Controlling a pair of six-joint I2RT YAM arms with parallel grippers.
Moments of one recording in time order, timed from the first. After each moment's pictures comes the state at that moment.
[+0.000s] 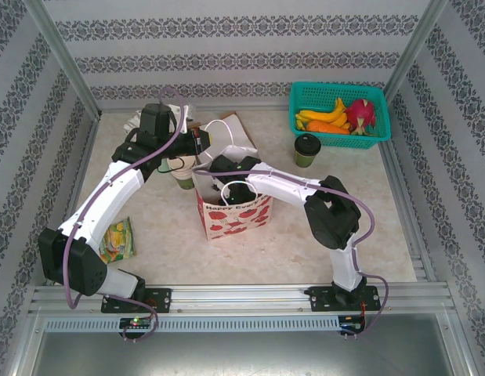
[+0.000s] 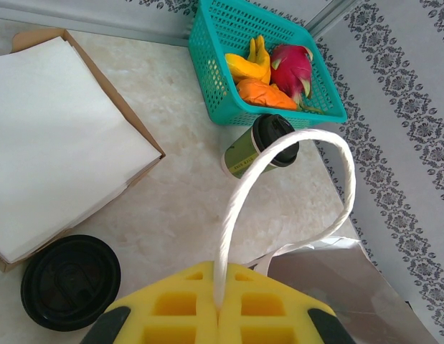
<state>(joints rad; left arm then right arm) -0.30 1.43 1.35 -0.47 0.45 -0.45 0.84 2.02 1.58 -1.01 -0.15 0.23</state>
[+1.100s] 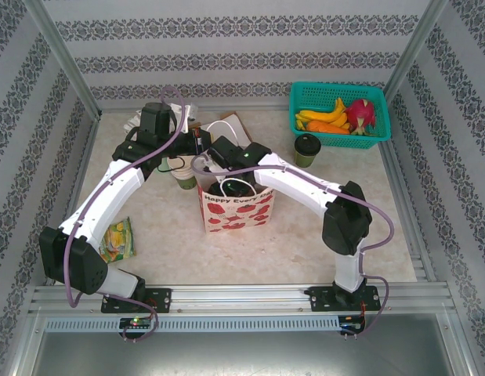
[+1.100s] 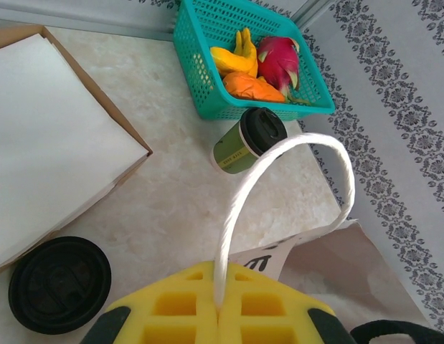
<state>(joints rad) -0.30 1.44 1.36 -0.47 0.50 -0.43 0.84 1.92 1.74 -1.05 -0.22 0.22</state>
